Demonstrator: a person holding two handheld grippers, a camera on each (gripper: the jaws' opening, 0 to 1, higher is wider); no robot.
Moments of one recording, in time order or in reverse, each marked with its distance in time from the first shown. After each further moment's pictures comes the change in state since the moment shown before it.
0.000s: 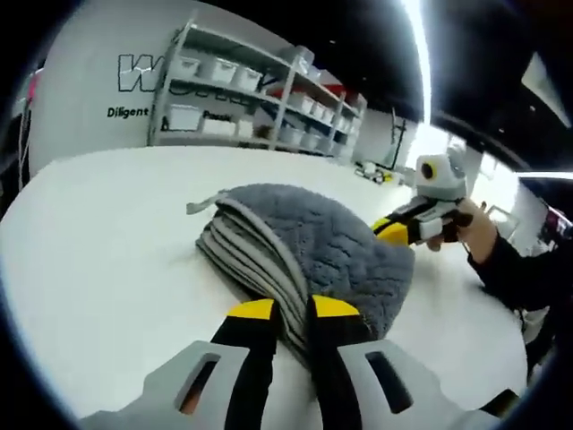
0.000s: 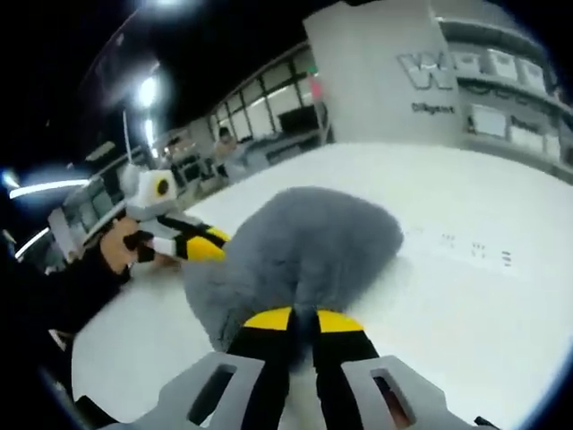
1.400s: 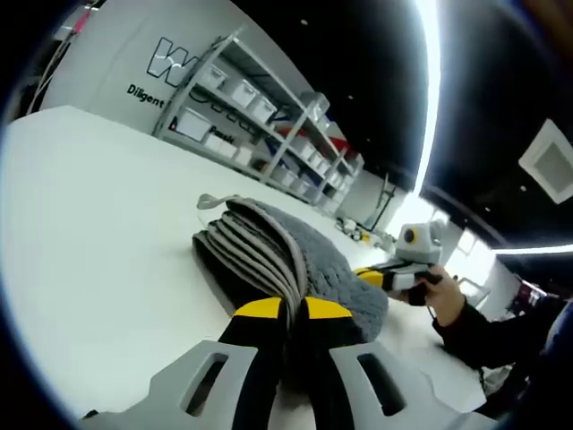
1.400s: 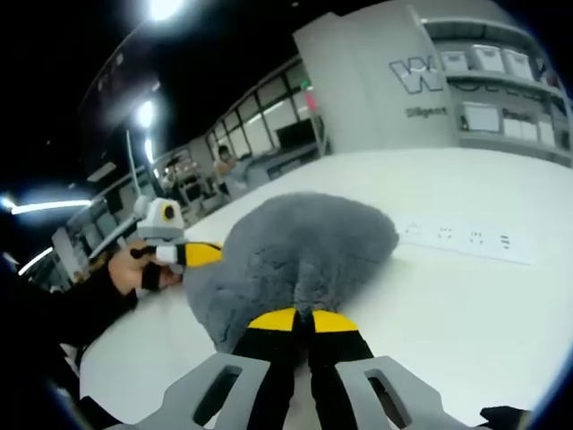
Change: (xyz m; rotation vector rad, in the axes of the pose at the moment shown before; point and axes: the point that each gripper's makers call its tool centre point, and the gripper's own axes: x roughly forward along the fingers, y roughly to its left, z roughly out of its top) left arm -0.016 -0.046 -0.006 -0.234 -0.218 -0.139; right arm -0.009 0.008 -0.004 0.066 -0.074 0.034
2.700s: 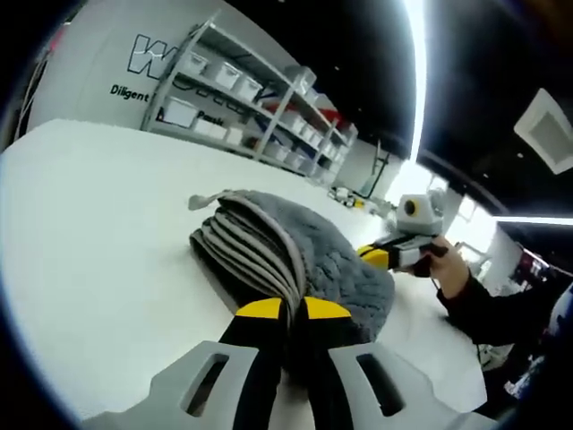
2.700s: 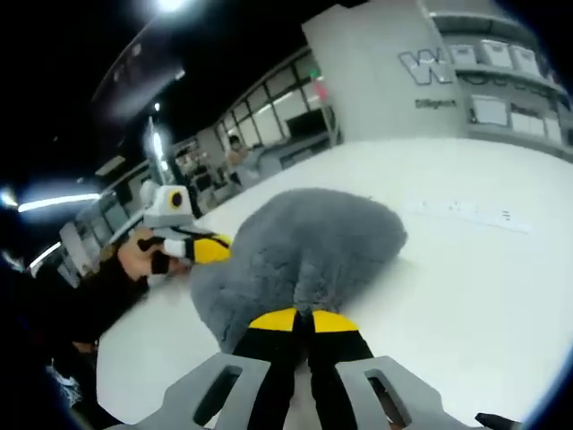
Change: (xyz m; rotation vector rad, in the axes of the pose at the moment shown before) left arm -0.031 -0.037 -0.035 0.090 0.143 0.022; right arm -0.038 0.041 -0.030 -0.006 0.048 0.034
